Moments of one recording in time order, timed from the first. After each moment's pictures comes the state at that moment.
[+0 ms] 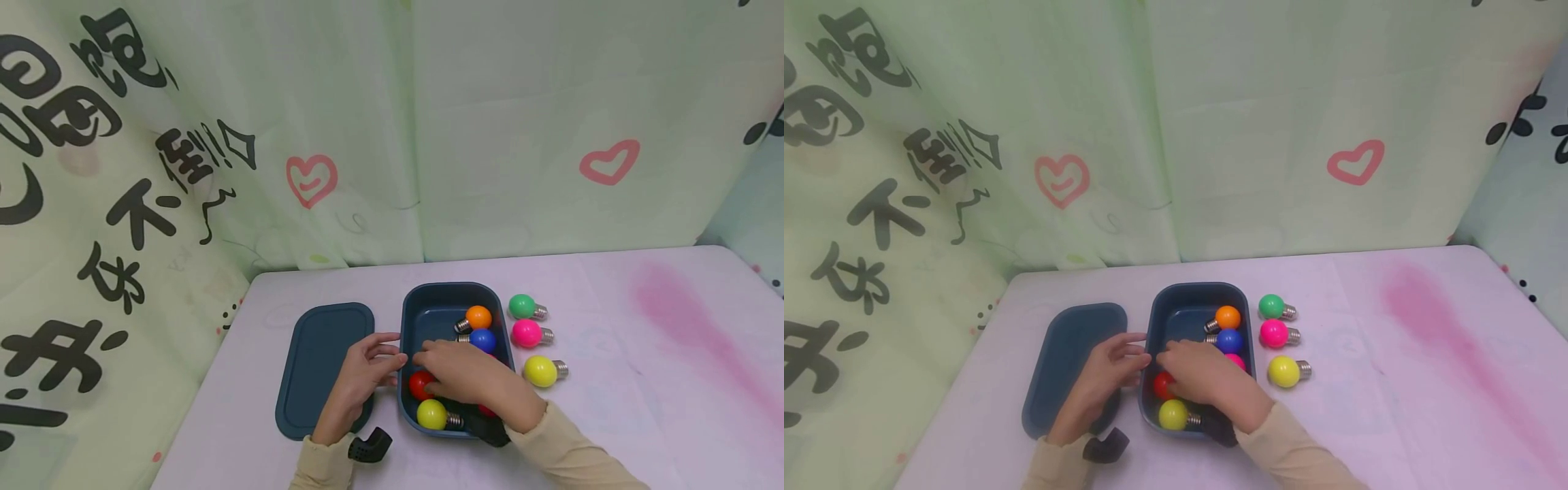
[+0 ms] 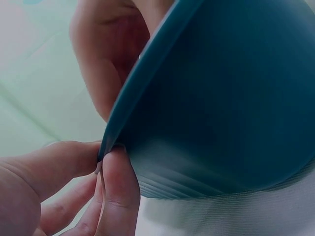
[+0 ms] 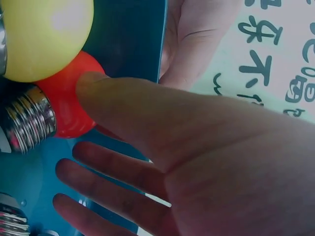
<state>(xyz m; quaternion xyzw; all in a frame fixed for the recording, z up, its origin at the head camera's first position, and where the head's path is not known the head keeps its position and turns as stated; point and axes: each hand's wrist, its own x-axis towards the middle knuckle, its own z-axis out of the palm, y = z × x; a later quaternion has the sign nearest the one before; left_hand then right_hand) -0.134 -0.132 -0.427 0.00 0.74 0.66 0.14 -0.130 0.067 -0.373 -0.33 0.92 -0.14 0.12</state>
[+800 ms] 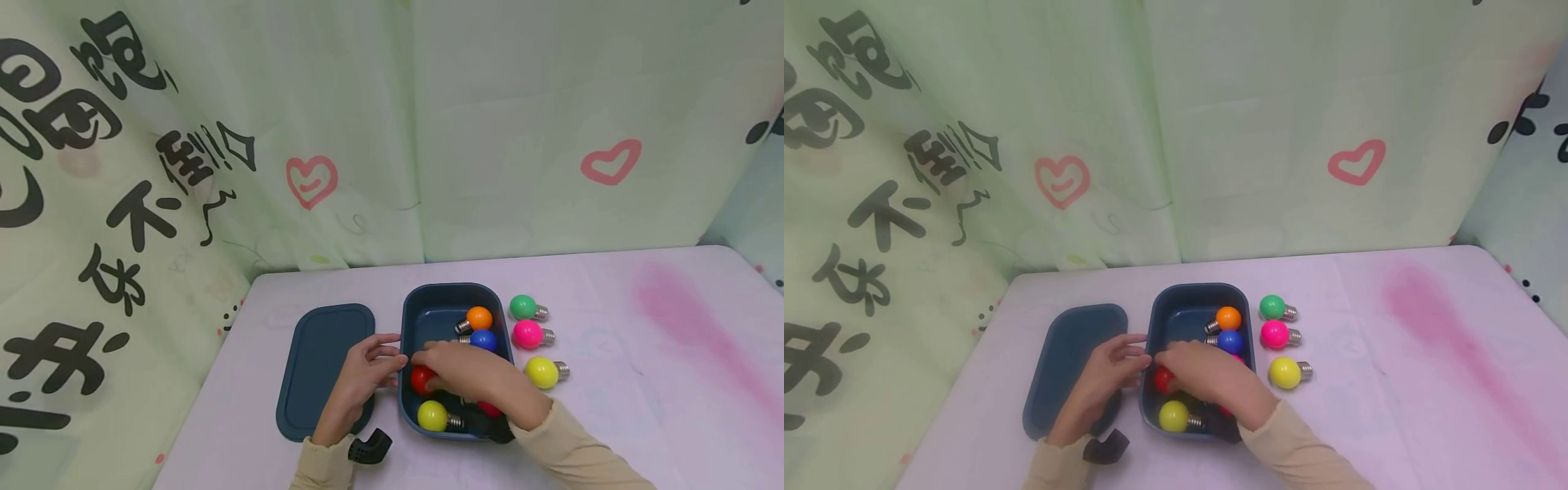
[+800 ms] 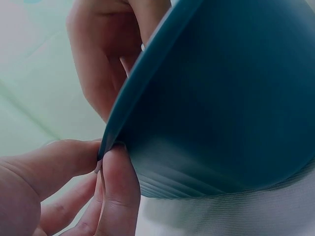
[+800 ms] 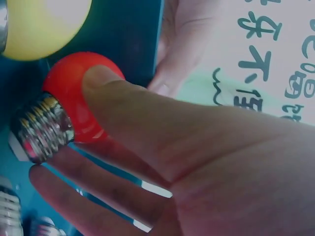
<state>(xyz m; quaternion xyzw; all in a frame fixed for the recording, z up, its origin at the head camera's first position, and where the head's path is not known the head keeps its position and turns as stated) -0.135 -0.133 -0.428 -0.01 0.74 0.65 0.15 -0.132 0.070 -0.367 -0.32 0.92 -0.18 0.17</state>
